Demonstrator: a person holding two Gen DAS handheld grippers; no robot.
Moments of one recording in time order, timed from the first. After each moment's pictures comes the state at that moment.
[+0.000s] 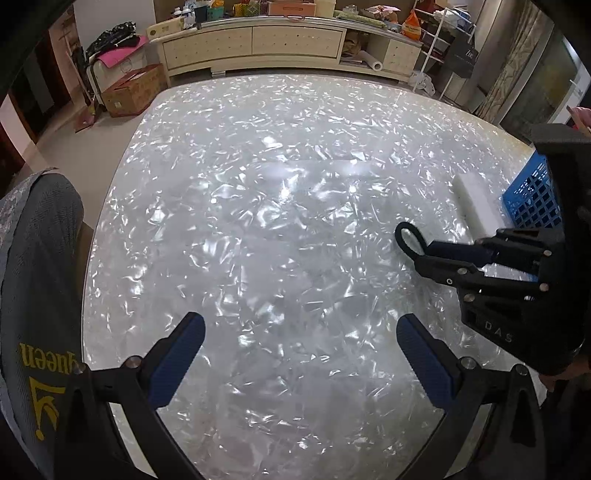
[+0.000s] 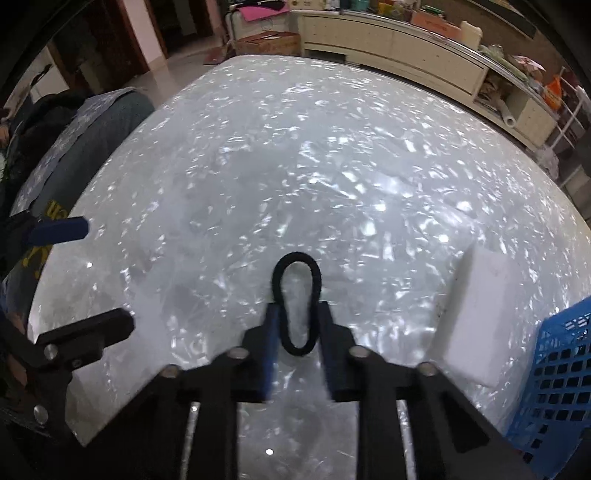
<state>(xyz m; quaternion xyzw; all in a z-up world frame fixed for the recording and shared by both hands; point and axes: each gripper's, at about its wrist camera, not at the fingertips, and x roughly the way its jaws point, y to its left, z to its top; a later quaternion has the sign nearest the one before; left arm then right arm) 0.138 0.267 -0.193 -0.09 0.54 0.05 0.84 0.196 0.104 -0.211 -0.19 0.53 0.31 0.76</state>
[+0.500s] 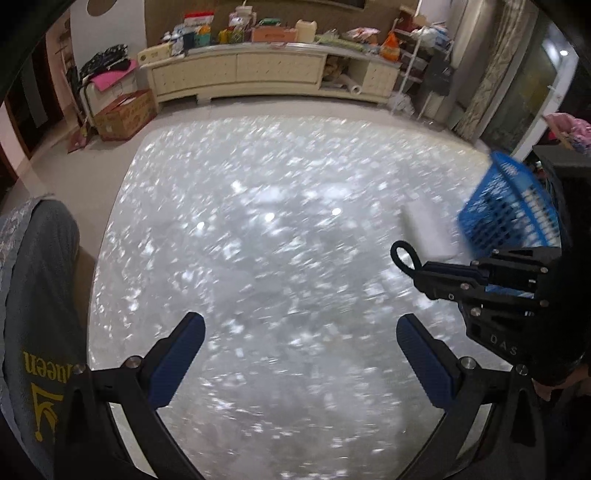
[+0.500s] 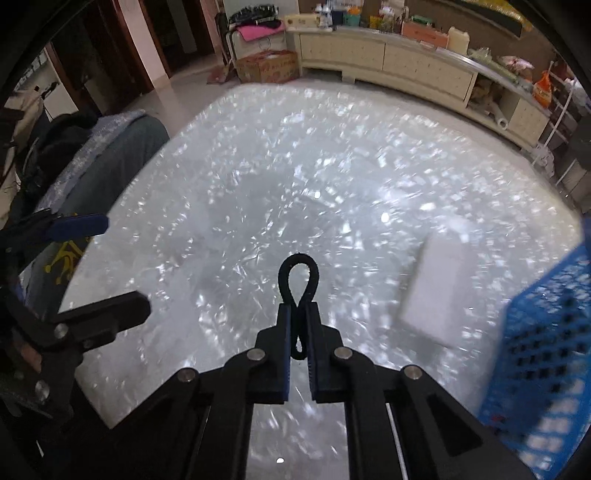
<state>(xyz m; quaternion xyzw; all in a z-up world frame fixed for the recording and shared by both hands) 0.126 0.232 -0.134 -0.09 0.49 0.01 0.87 0.179 0.067 -0.160 -0.16 0.52 0.32 0.78</state>
